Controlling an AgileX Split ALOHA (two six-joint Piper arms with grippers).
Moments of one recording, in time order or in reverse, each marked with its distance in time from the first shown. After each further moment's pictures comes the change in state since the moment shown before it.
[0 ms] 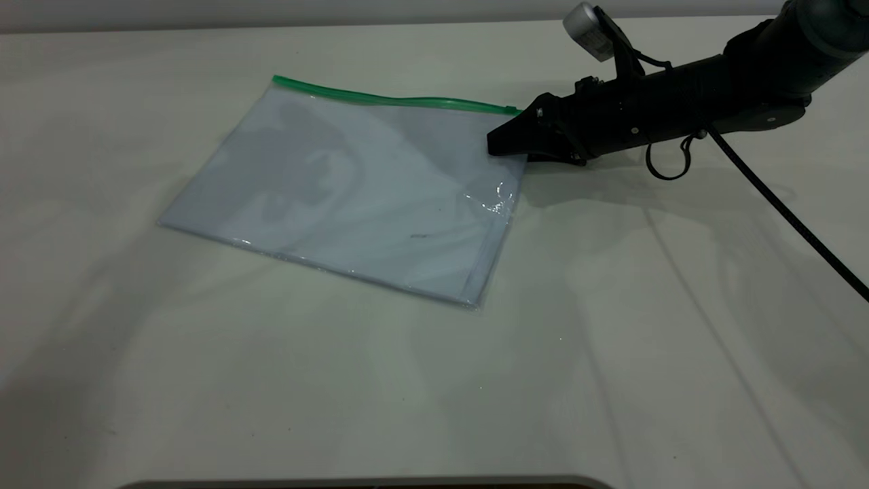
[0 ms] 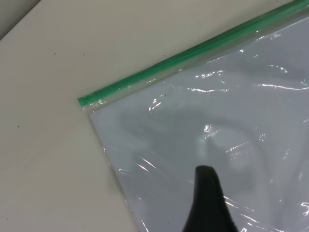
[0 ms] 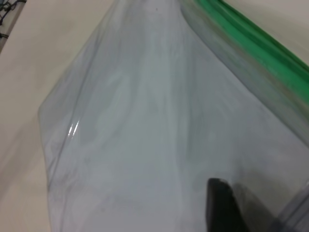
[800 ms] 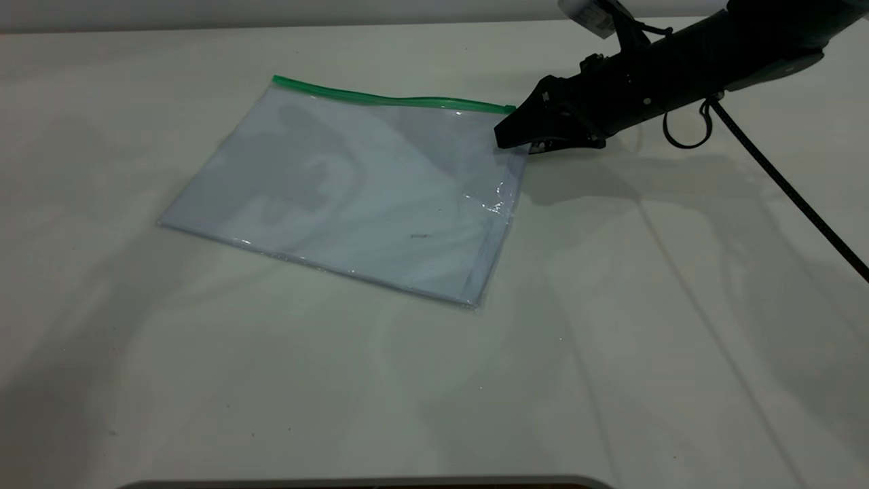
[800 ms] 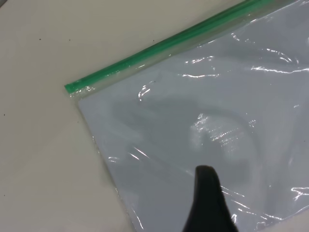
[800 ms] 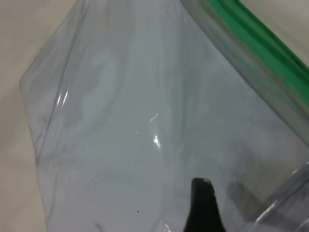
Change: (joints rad) left arm 0.000 0.000 0.000 0.000 0.046 0.000; right arm 0.000 -0.082 0.000 -0.209 -0.085 0.165
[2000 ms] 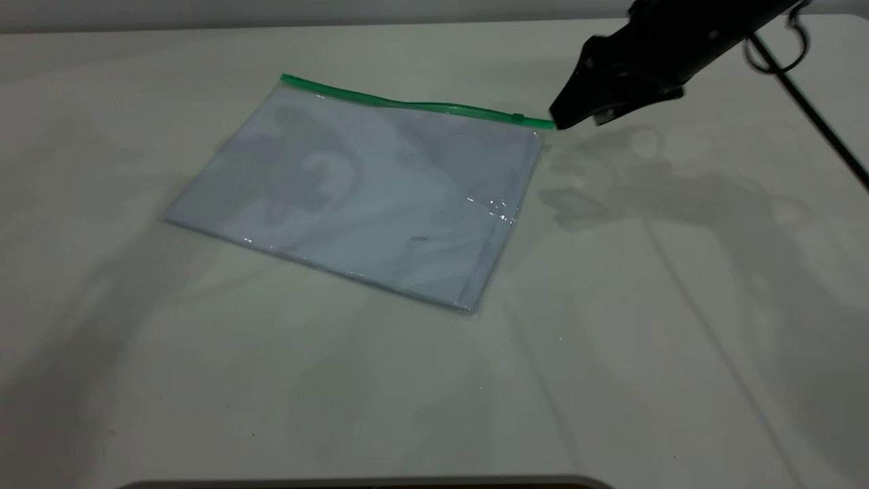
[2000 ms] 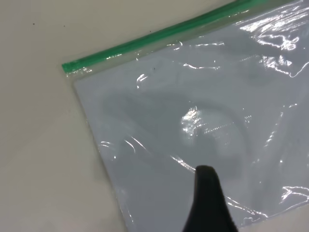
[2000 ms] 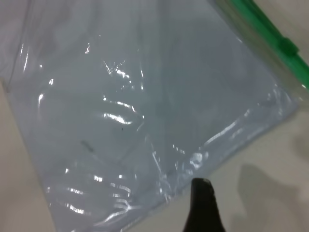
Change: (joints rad) left arm 0.000 0.000 0.000 0.000 0.017 -0.052; right arm 0.020 -0.329 0.246 -0.381 -0.207 0.253
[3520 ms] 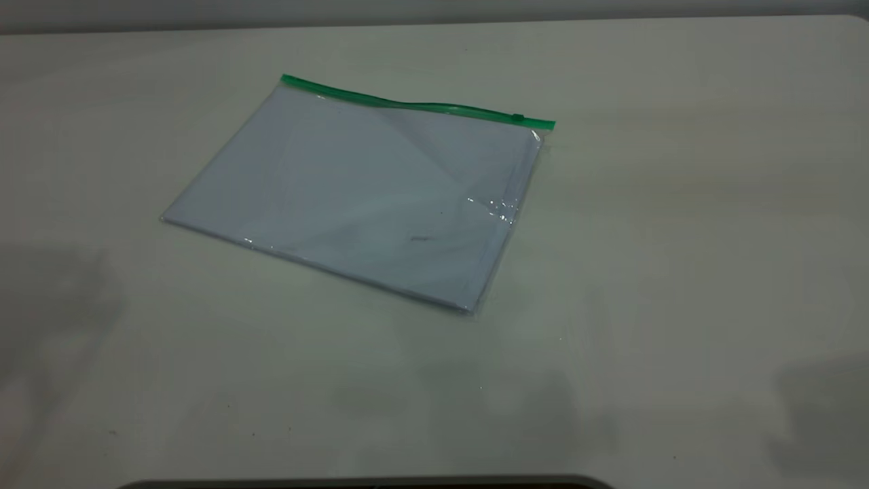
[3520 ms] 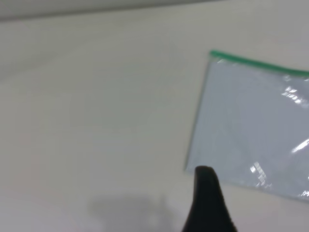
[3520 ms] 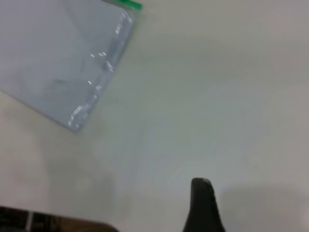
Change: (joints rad) left arm 0.308 -0.813 0.506 0.023 -0.030 -0.308; right arm -0.181 -1.450 0.792 -0.746 0.109 0.988
